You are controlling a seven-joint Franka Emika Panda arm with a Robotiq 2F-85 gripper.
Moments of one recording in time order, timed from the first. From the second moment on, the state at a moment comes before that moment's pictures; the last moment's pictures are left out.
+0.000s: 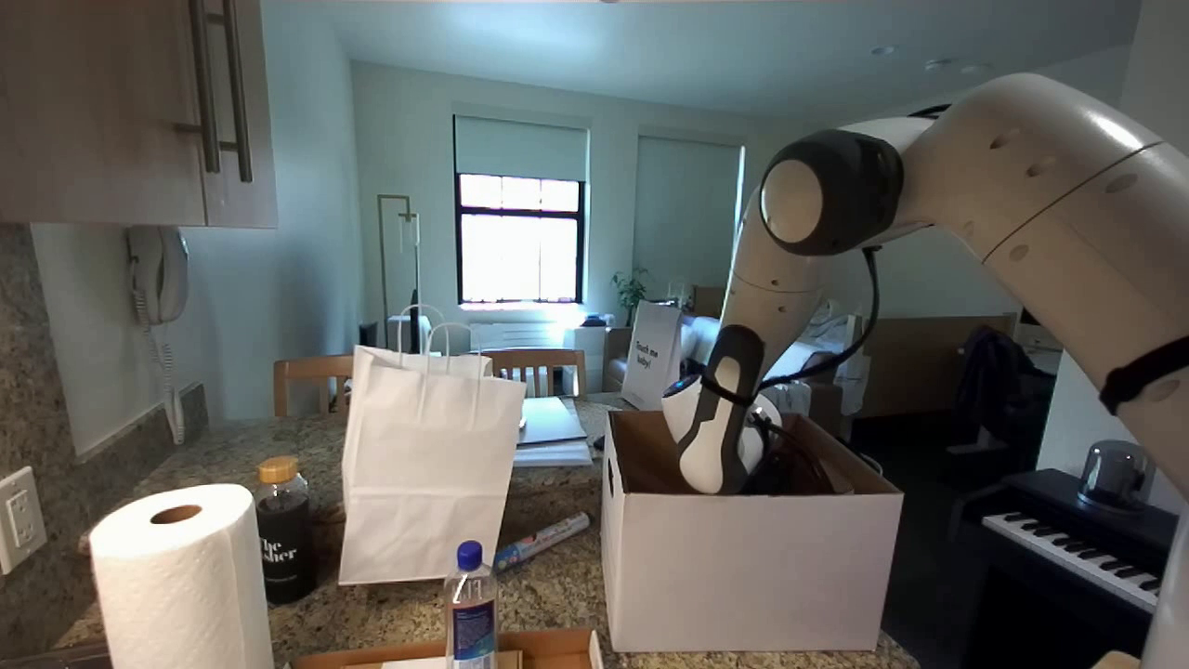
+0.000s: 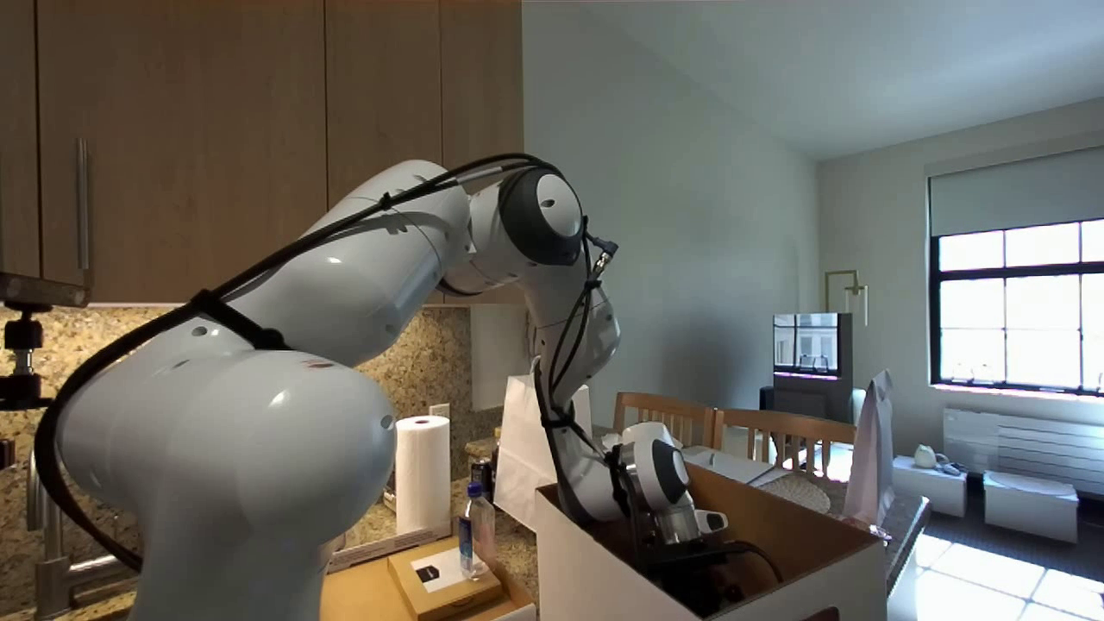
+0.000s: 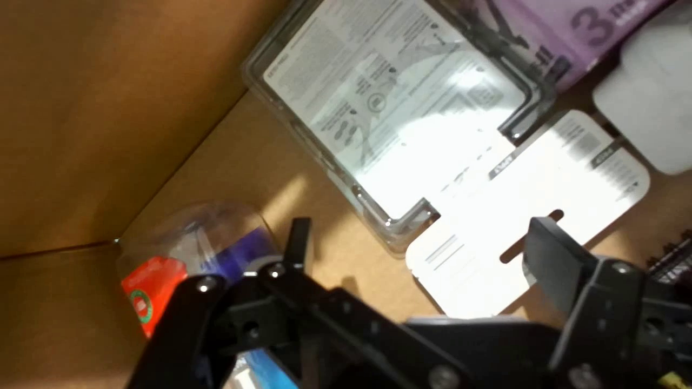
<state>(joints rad) 0.16 0.78 -0.30 -2.02 -0.38 2.57 -0.02</state>
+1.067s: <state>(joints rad) 0.23 0.81 -0.48 -1.97 -0.63 2.86 0.16</state>
